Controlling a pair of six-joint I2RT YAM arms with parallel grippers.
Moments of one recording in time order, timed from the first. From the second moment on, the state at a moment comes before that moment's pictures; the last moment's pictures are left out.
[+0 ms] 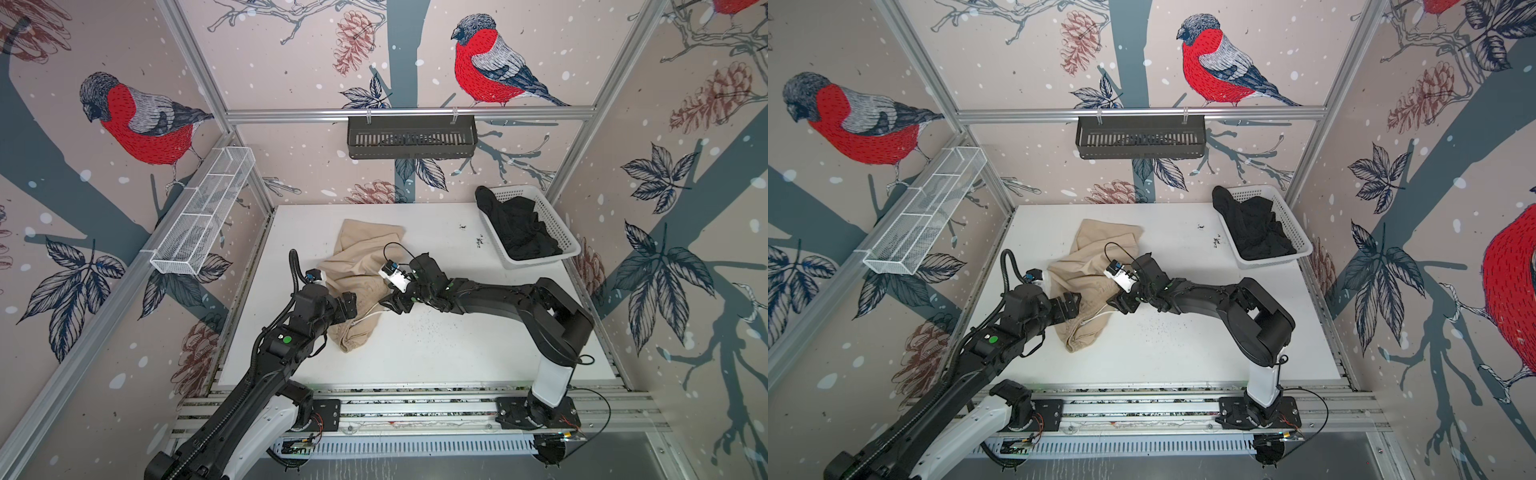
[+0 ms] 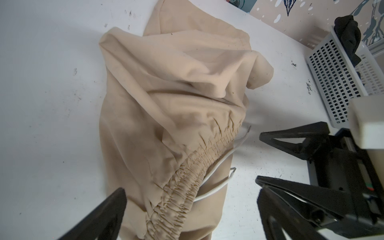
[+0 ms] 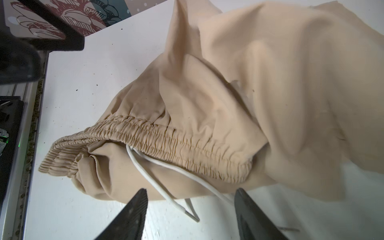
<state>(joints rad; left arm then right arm) -0.39 0.75 0.51 -0.42 -0.05 -0.58 0.83 1.86 1.07 0.14 -0.39 -0.11</state>
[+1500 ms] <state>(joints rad) -0.52 0.71 0.28 -0.39 -0.04 -0.78 0.80 2.08 1.27 0.14 -0.45 -0.04</state>
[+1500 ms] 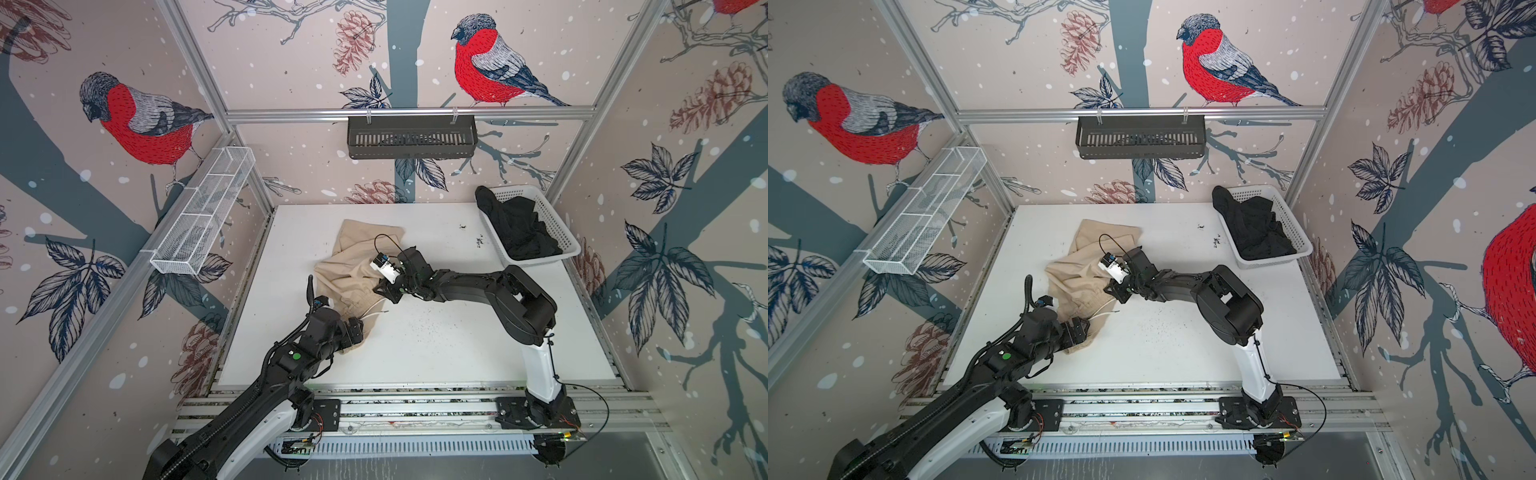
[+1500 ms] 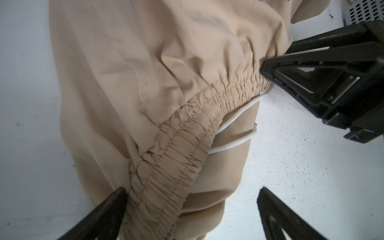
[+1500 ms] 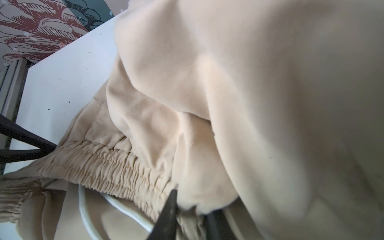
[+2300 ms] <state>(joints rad) -0.57 0.76 0.34 -0.36 -0.06 -0.76 0.71 1.73 1.17 0.02 -0.37 0.08</state>
